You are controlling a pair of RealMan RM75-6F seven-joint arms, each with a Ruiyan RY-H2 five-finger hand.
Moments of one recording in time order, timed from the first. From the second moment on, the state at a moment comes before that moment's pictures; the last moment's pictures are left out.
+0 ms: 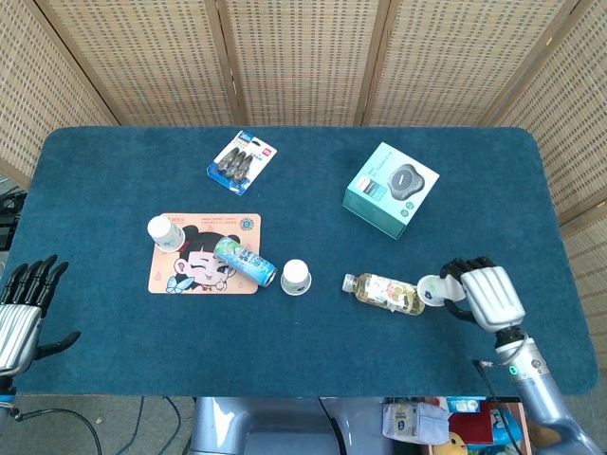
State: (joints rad) left arm -0.09 -1.11 -0.02 -1.65 1.57 1.51 0.09; right arm 0.37 -1.16 0.15 -1.72 -1.45 1.21 -0.22
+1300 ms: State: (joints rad) left arm -0.12 -1.09 -0.04 -1.64 1.51 1.45 0.03; right arm 0.97 -1.49 0.28 -1.72 -0.97 0.97 -0.73
